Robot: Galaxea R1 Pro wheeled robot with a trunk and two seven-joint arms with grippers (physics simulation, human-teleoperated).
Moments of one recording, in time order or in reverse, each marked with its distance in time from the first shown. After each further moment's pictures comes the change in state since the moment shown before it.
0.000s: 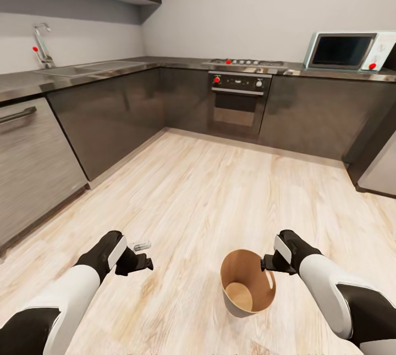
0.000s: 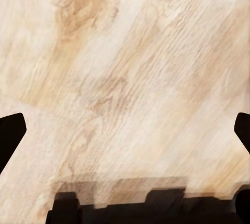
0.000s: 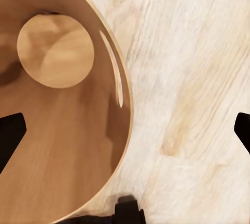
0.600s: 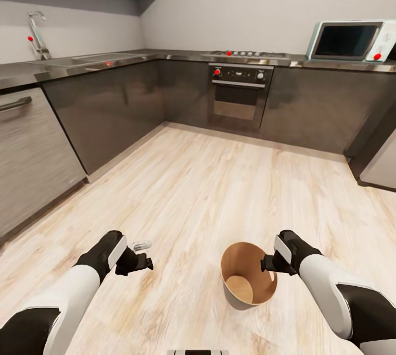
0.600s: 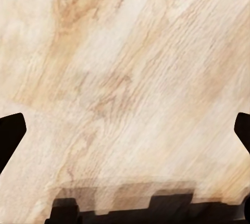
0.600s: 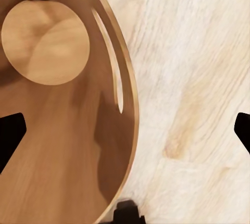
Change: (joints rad) left arm 0.000 0.000 0.000 -0.001 0.000 -0.002 0.000; right arm 0.000 0.000 0.000 0.003 0.001 0.000 -0.001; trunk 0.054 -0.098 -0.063
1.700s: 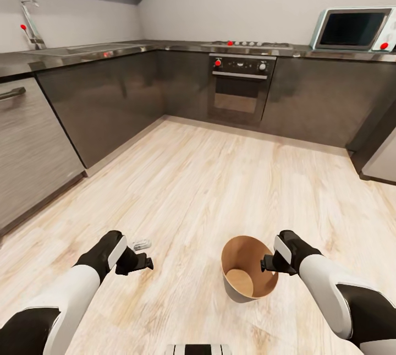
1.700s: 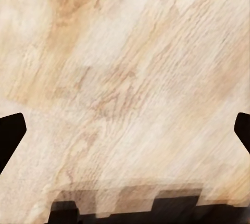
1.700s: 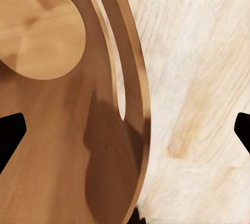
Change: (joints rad) left arm 0.000 0.000 0.000 0.000 0.000 -0.006 -0.001; right arm 0.000 0.000 0.000 0.000 0.000 0.000 0.000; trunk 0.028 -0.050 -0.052
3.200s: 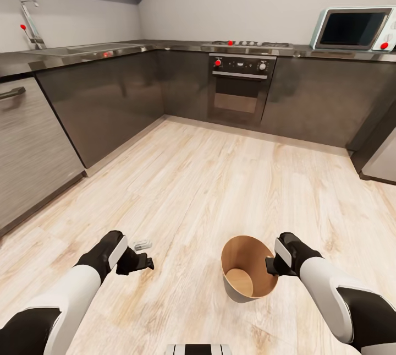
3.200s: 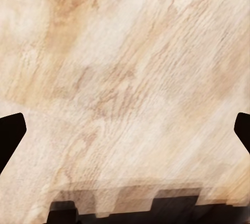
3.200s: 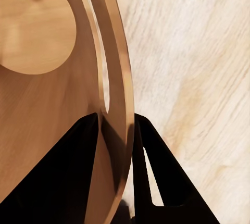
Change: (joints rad) left arm 0.000 -0.004 0.000 0.000 0.000 0.000 0.002; right arm 0.016 0.000 0.008 -0.008 0.028 0.001 0.004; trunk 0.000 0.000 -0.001
